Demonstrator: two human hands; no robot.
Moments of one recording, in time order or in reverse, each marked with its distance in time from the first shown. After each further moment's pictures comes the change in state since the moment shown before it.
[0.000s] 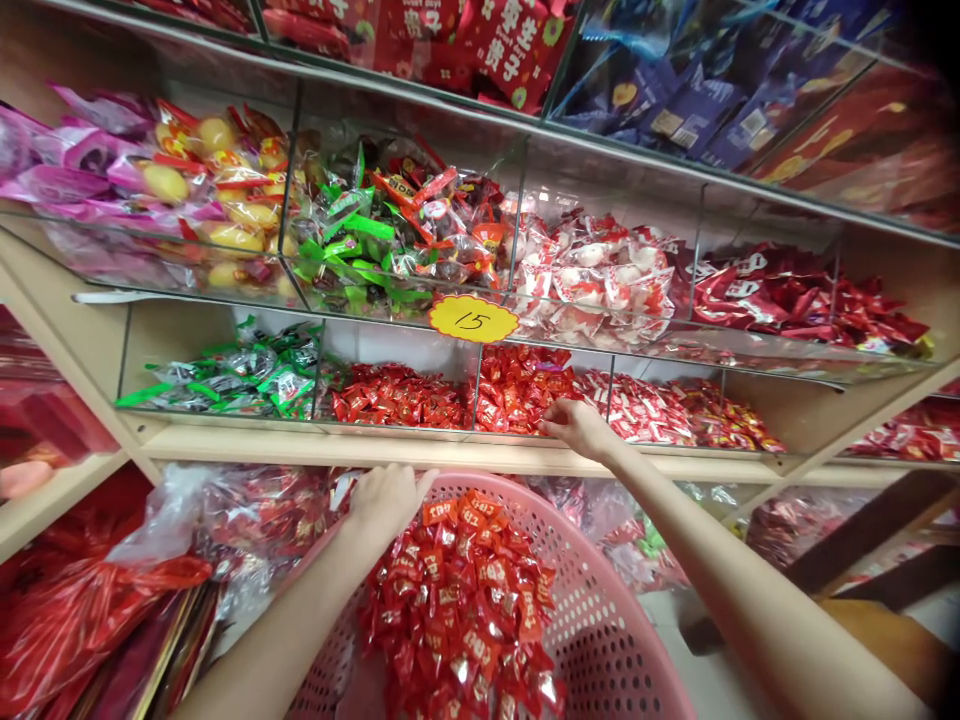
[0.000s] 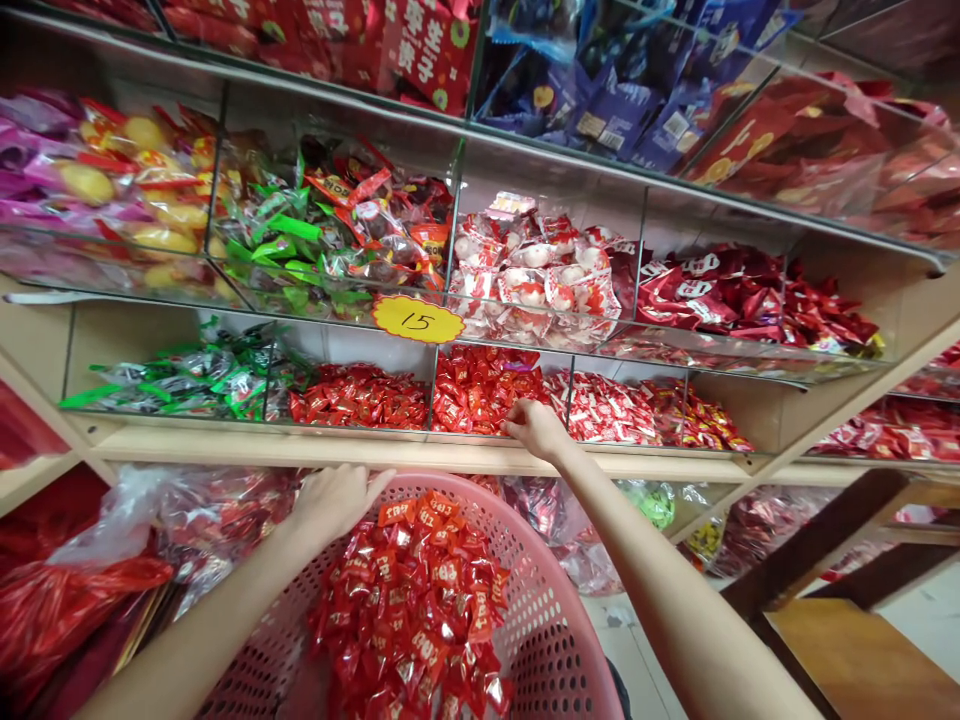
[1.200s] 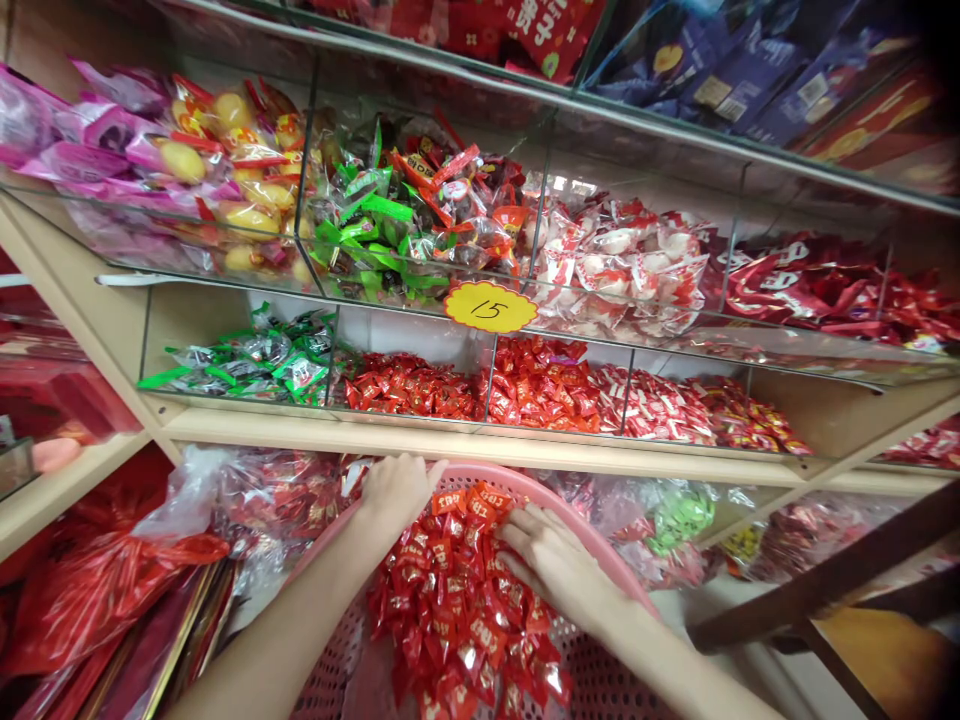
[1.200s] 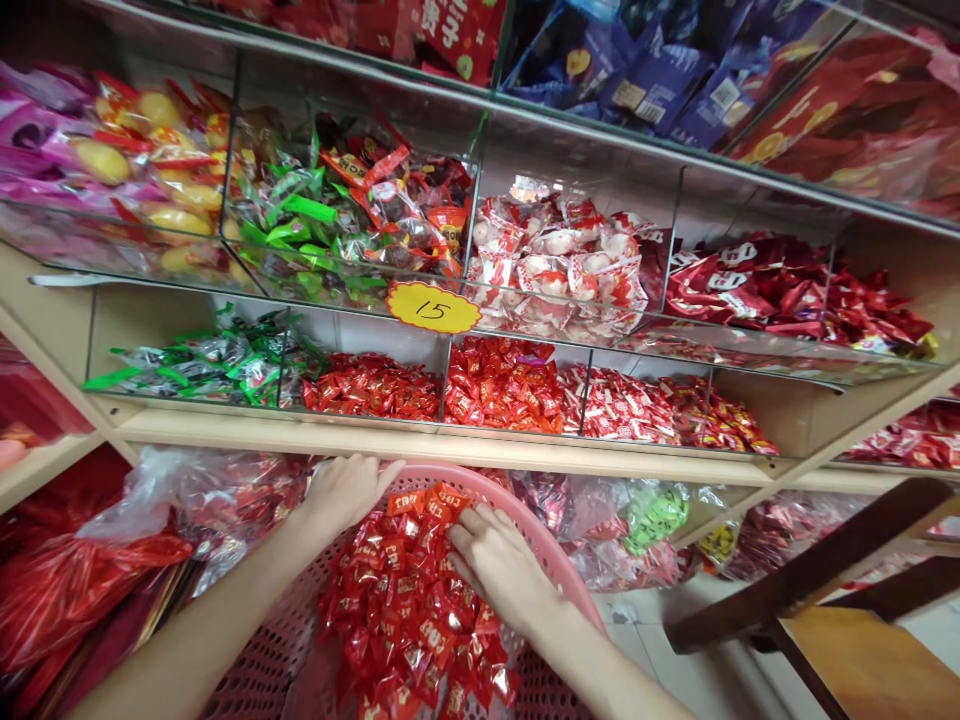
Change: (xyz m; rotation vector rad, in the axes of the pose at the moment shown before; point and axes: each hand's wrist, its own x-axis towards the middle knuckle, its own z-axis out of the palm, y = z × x) left_hand 0.000 0.000 0.003 0.013 -0.007 -0.019; right_hand -0.134 -0.074 0.059 -0.160 -0.193 -0.491
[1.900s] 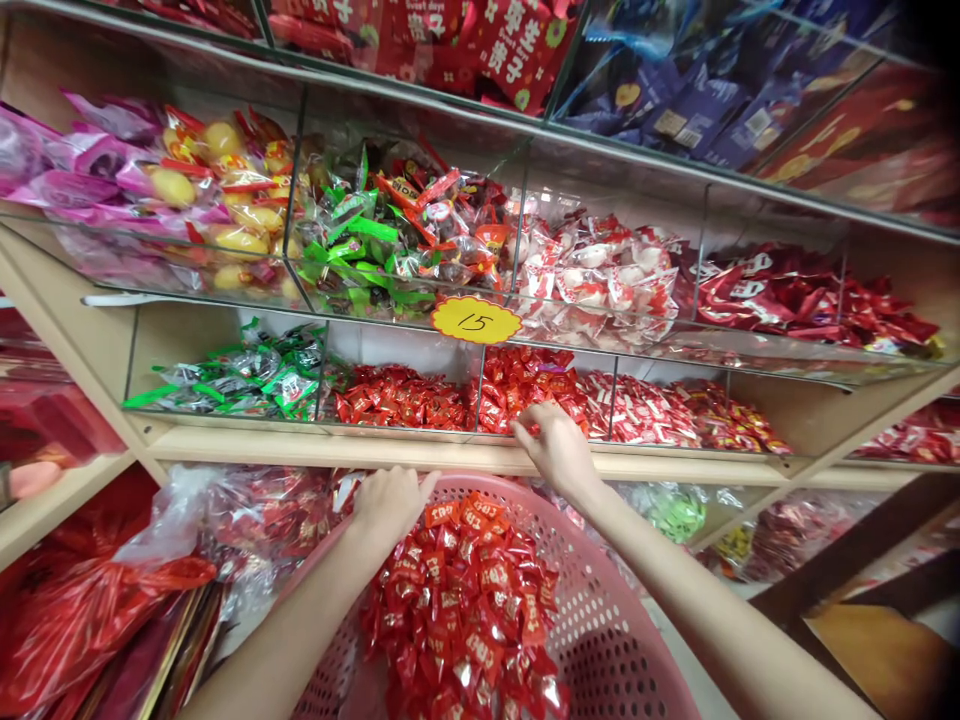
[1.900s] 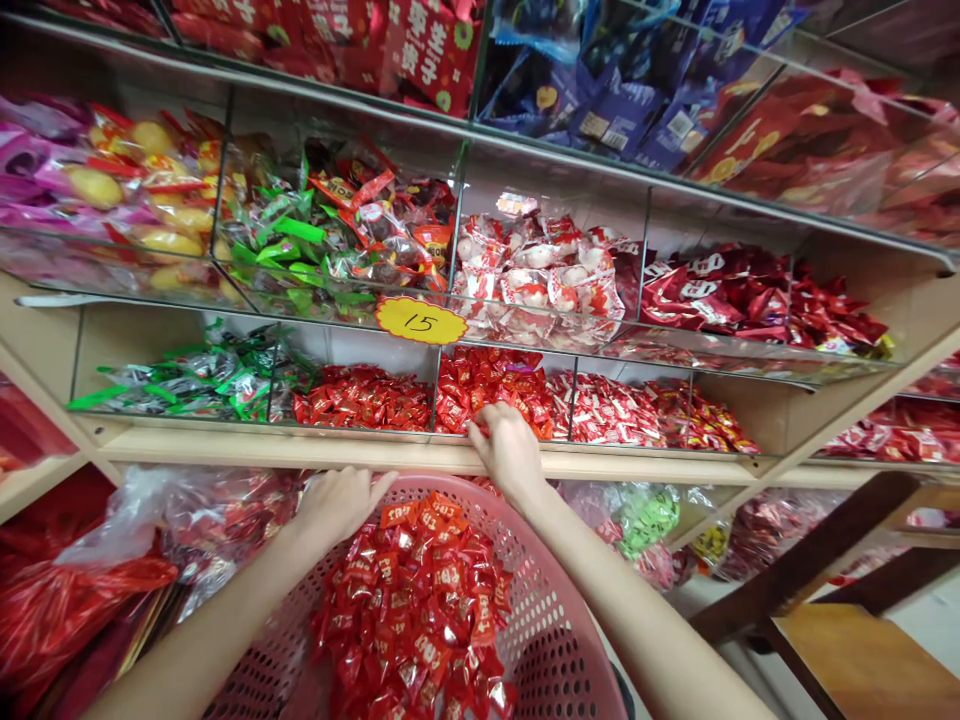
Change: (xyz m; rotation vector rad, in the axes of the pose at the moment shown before) left_hand -0.001 0.001 -0.001 0.033 0.053 0.024; right_hand 0.072 0.056 -0.053 -0.008 0.426 0.383
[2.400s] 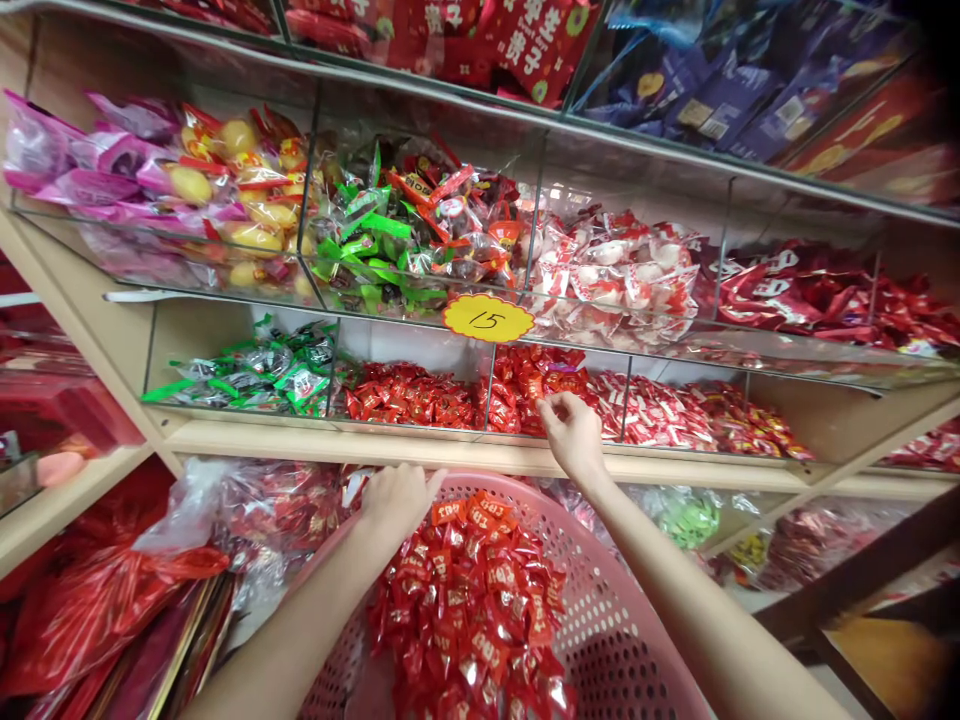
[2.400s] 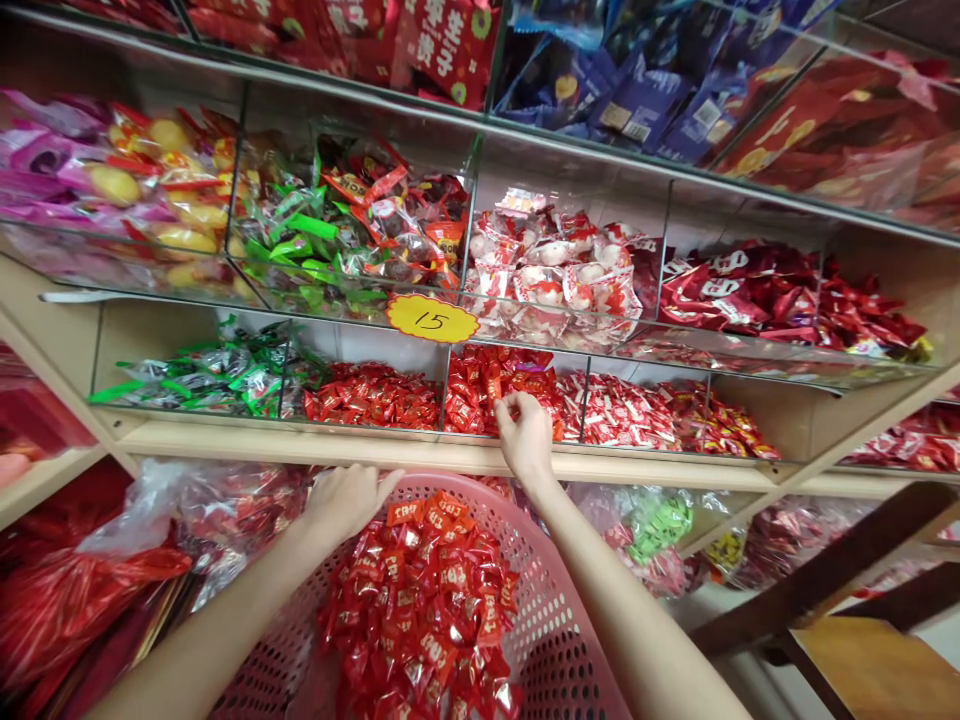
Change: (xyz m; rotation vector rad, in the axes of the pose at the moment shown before) left_hand -0.001 -0.001 -0.001 0.015 -0.010 0.007; right_hand 0.016 0.015 0.019 0.335 0.250 0.253
